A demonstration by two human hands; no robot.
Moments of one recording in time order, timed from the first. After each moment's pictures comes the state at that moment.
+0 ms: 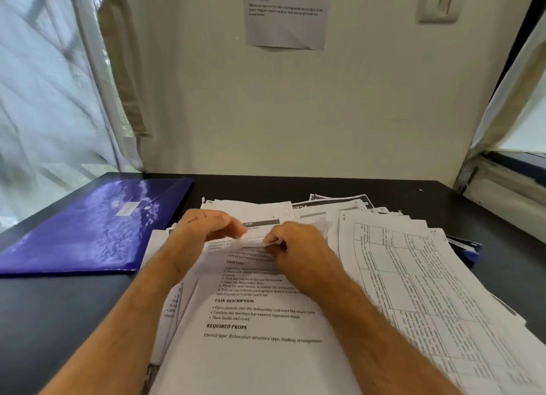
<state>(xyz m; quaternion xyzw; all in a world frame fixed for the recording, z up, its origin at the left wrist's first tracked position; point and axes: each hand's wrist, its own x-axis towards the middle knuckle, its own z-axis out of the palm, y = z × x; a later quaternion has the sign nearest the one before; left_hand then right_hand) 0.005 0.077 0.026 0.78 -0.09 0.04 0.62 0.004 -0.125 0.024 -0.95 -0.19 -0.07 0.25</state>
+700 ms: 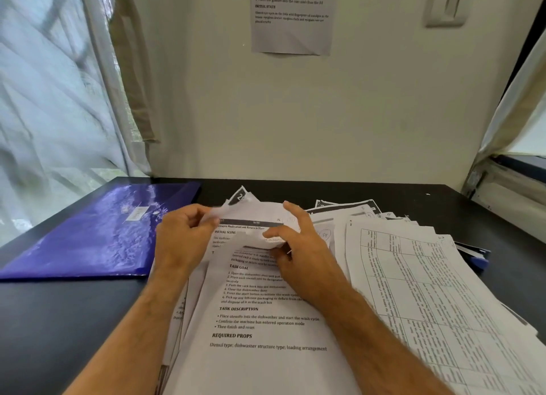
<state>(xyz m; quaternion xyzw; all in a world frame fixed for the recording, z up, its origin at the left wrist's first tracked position) 0.017 0.091 0.015 0.80 0.04 0.29 0.53 0.006 -0.120 0.013 -0.93 -0.19 -0.11 0.30</state>
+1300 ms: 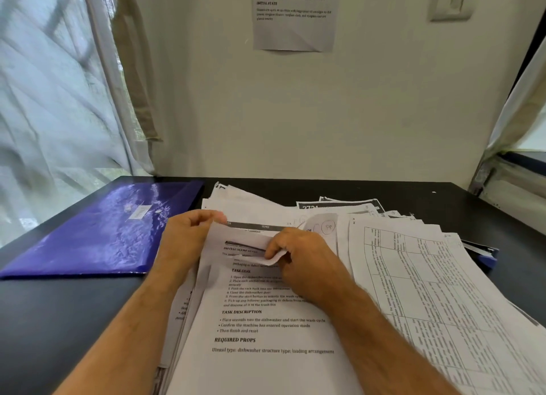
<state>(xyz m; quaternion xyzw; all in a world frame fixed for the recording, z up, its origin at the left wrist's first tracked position) 0.028 0.102 0.002 0.76 0.06 0.17 0.63 0.003 -0.125 0.017 -0.93 -0.25 -0.08 0.27</state>
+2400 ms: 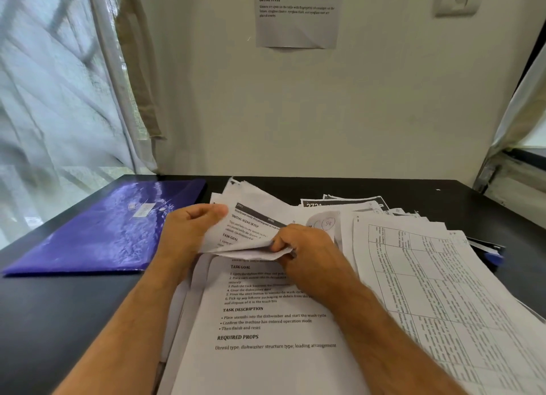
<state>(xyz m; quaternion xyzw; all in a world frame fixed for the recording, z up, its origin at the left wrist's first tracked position) 0.021 0.102 0.008 0.68 0.03 0.15 0.72 0.001 -0.123 0.017 -0.92 -0.26 -0.12 0.29</state>
